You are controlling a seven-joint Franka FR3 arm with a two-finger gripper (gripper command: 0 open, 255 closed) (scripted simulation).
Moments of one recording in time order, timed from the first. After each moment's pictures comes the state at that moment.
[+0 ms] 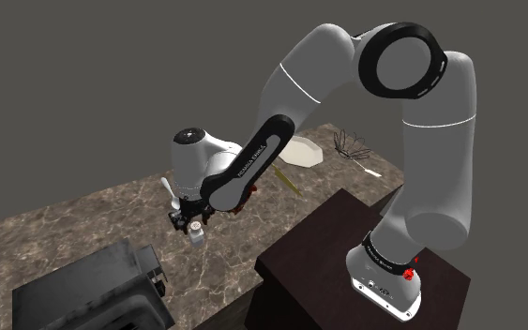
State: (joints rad) arm 0.27 0.51 0.36 -2.15 -0.31 2.61 0.97
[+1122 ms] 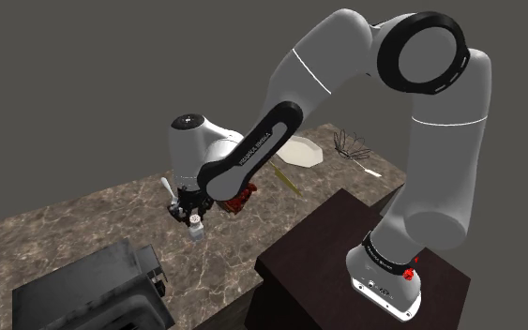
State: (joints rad) arm 0.24 0.43 0.40 -2.16 -0.26 2.54 0.94
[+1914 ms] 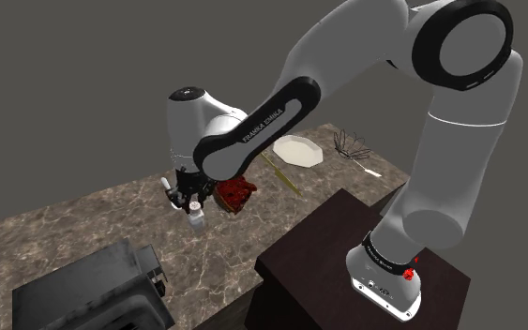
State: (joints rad) arm 0.20 0.30 0.45 -2.16 -0.17 2.42 0.88
